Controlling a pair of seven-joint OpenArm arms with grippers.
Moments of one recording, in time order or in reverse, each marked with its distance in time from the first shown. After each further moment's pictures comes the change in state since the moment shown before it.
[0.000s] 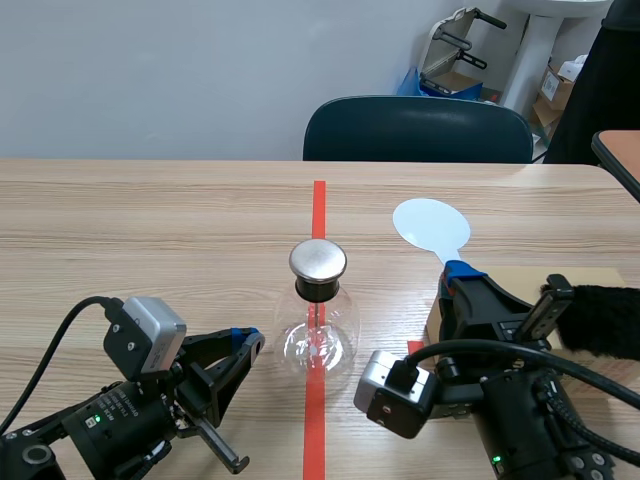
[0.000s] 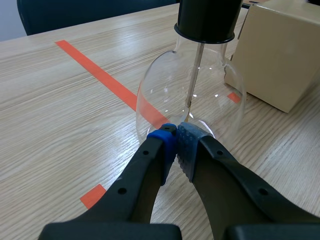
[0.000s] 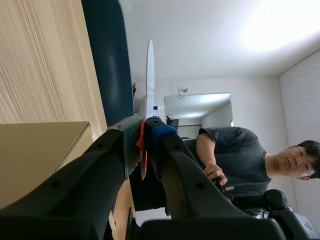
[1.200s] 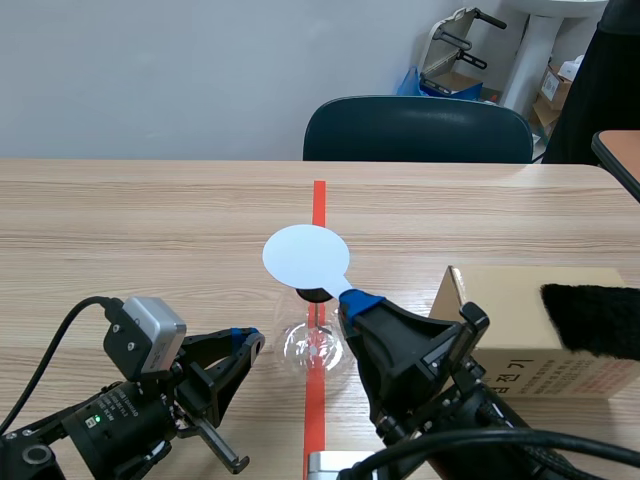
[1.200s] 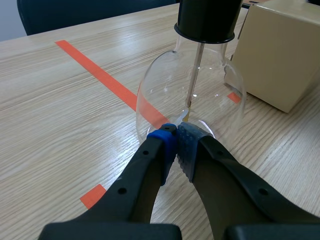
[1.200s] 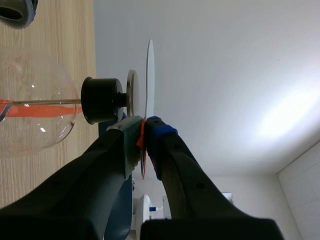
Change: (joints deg) left arm 0.0 0.0 0.0 0.0 0.0 0.0 0.0; right arm 0.0 0.0 0.0 0.0 -0.2 0.0 27.5
